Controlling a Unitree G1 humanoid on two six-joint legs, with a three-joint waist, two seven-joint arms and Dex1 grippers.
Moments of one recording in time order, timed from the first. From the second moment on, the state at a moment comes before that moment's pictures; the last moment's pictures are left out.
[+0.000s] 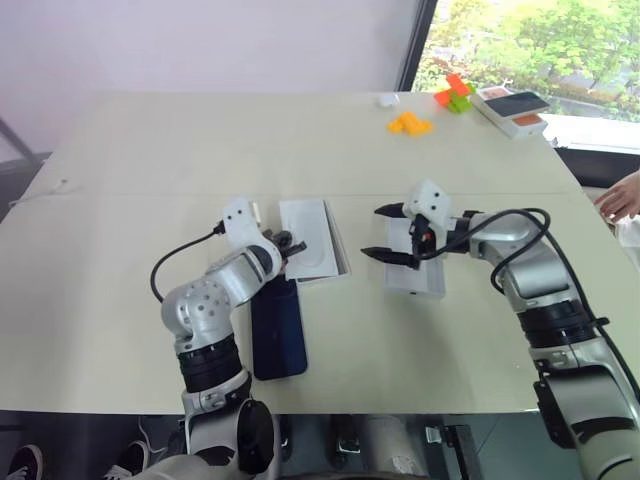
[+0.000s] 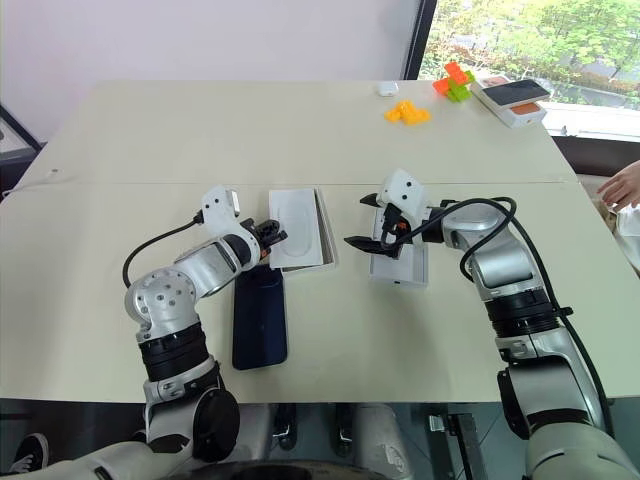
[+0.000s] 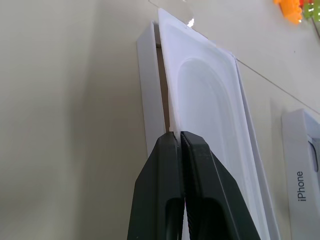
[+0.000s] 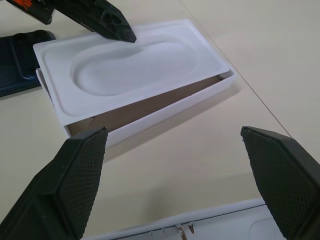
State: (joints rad) left arm -0.54 -0.18 0.39 -0.28 -0.62 1.23 0.29; right arm -0.64 -0.61 0.14 0.15 0.18 0.33 1.06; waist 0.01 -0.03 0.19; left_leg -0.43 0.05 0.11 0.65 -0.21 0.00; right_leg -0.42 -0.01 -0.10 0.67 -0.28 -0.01
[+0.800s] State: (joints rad) left arm -0.56 0.05 0.35 -0.40 -0.68 1.40 0.10; right arm -0.63 -0.61 0.14 0.12 0.18 0.34 1.06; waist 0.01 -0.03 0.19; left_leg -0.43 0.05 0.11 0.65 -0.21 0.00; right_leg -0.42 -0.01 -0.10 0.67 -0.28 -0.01
